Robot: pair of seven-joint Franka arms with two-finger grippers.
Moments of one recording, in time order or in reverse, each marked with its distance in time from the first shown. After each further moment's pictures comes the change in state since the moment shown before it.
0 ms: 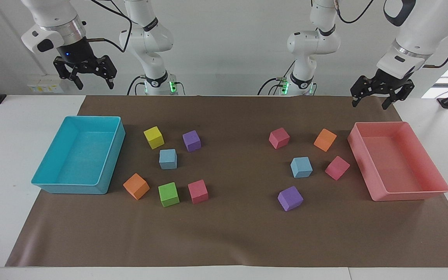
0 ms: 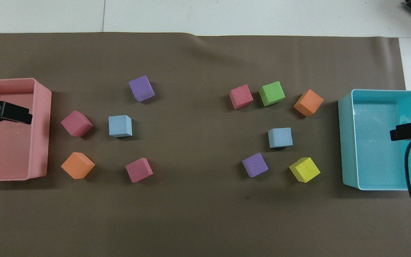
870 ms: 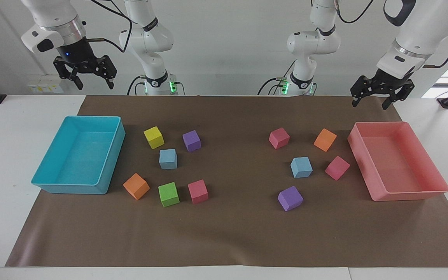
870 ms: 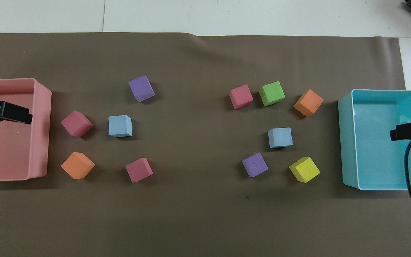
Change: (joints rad) left arm 0.000 0.000 0.000 0.000 0.000 0.000 0.000; right arm 0.000 0.000 0.000 0.000 0.000 0.000 0.002
